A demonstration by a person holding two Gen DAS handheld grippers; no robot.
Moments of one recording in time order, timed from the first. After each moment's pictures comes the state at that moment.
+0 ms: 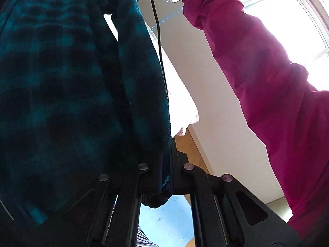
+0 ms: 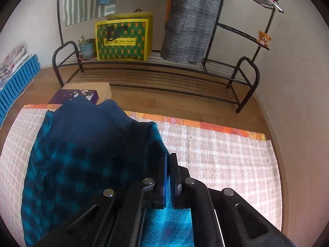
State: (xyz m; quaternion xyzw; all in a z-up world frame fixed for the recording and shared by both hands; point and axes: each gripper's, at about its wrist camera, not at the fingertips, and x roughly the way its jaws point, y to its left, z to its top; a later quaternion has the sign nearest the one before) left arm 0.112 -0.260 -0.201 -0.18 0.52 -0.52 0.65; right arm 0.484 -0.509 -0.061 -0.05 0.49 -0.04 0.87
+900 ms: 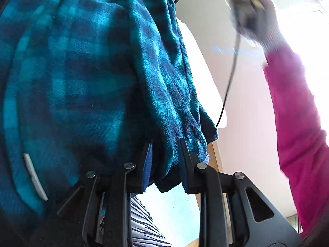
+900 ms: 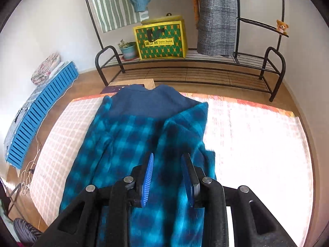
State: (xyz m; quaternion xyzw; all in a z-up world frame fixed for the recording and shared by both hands) left arm 0.124 -0.221 -0.245 -0.19 0.56 -0.42 0.68; right arm 0.337 -0.501 -0.043 0.06 0.48 0.08 0.87
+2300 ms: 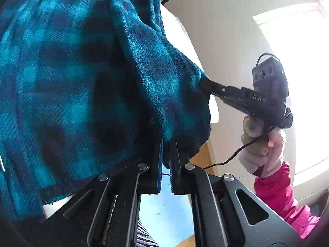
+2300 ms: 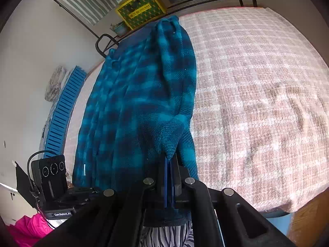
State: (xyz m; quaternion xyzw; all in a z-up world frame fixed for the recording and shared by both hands) left arm 0.097 -0.254 -0.226 -0.18 0.57 -0.43 0.67; right arm 0.107 -0.550 -0.130 0.23 0.55 0.10 0.79
